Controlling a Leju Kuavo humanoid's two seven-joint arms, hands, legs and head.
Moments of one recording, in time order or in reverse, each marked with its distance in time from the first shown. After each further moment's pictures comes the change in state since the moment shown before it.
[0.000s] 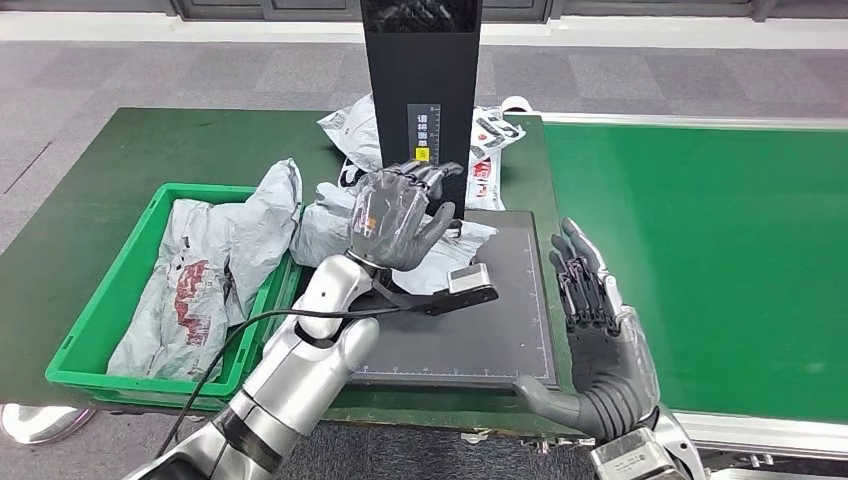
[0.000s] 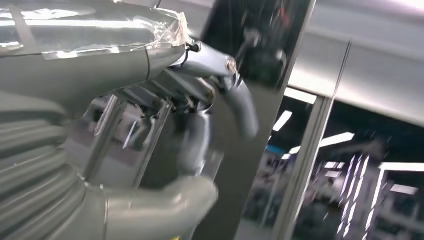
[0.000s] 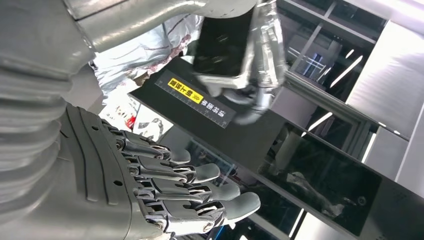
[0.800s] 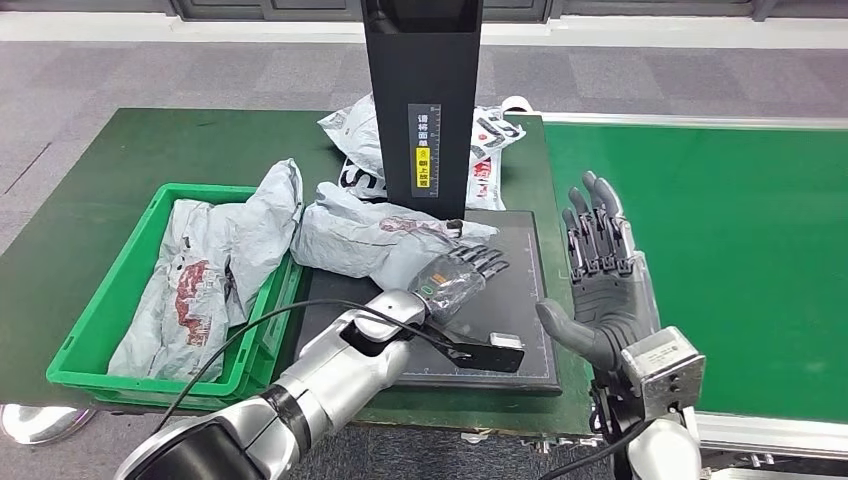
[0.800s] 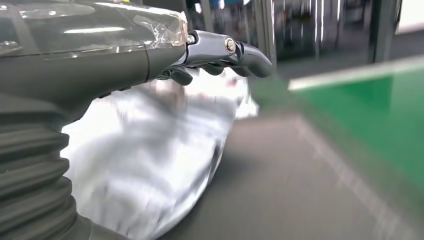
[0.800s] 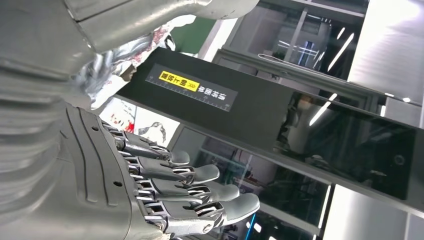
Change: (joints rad) left arm -0.174 -0.086 -0.158 0.621 0.054 -0.379 -0.032; right arm -0.165 0.039 -0.063 0.148 -0.180 -0.015 0.098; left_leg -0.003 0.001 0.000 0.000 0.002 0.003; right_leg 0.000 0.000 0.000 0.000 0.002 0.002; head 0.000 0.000
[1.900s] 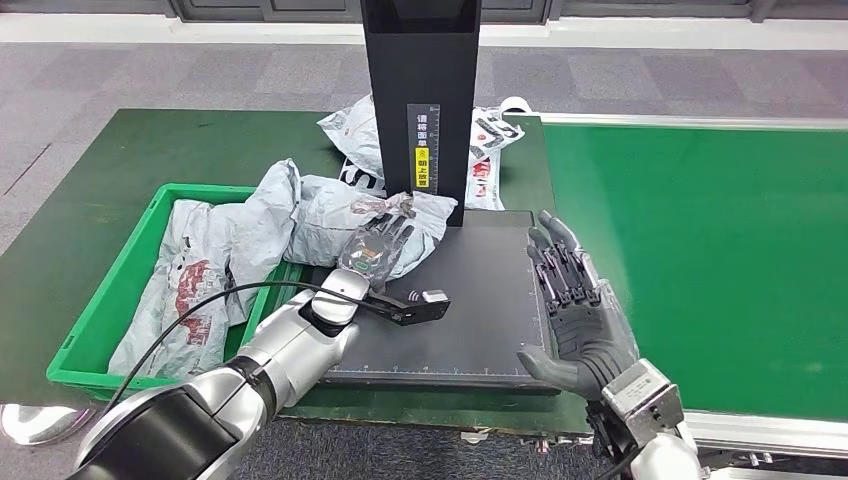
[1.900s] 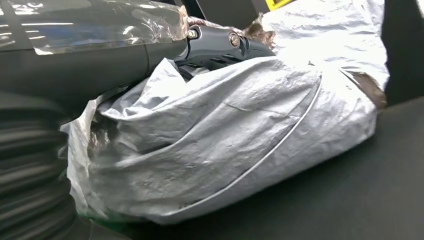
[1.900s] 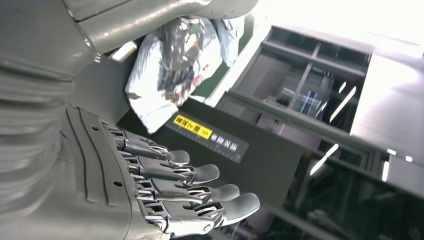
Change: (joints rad) left arm -0.092 0.119 0.033 0.166 -0.259 0.127 0.367; right arm 0.055 -0.051 0.004 0.022 -0.018 0.173 -0.058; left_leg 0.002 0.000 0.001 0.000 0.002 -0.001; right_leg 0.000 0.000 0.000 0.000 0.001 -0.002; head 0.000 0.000
